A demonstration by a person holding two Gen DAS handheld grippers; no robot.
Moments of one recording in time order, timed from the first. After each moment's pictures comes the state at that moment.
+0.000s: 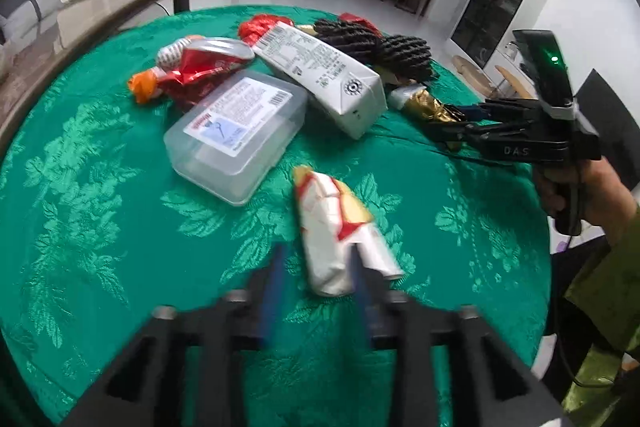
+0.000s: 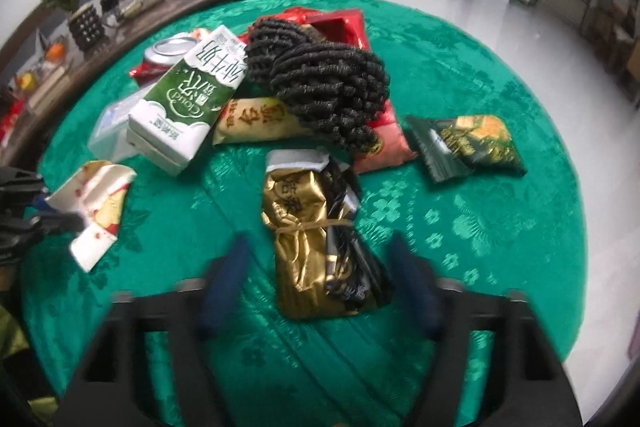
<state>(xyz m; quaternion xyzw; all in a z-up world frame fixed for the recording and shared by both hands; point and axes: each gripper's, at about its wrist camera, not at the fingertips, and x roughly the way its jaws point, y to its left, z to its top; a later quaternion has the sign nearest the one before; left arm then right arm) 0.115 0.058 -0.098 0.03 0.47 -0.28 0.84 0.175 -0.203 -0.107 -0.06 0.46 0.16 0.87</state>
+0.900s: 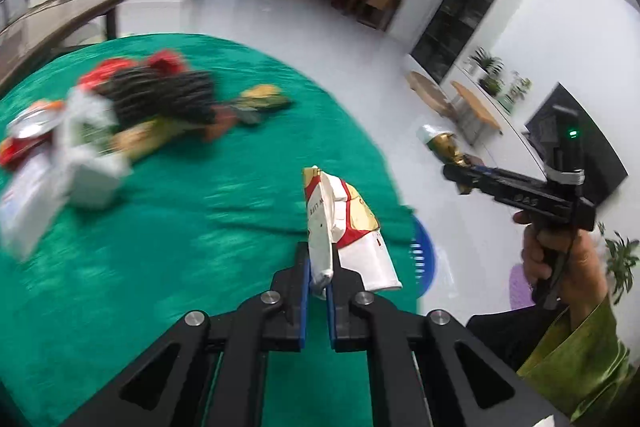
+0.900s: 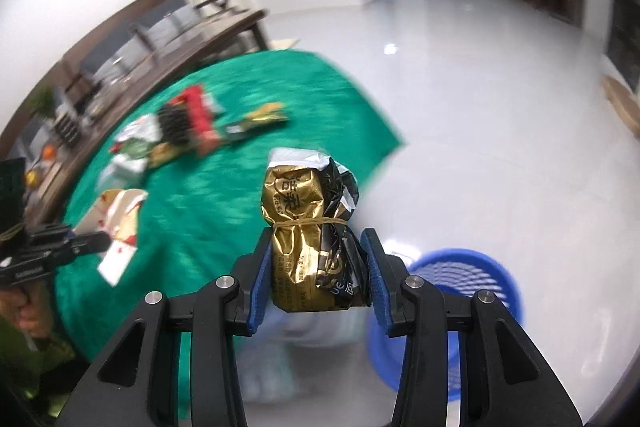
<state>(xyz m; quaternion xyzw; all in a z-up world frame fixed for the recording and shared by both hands) 0.090 -0.133 -0.059 -0.02 0.46 -0.35 0.82 0.065 -0.414 -0.063 0.09 0.42 0.07 0.90</state>
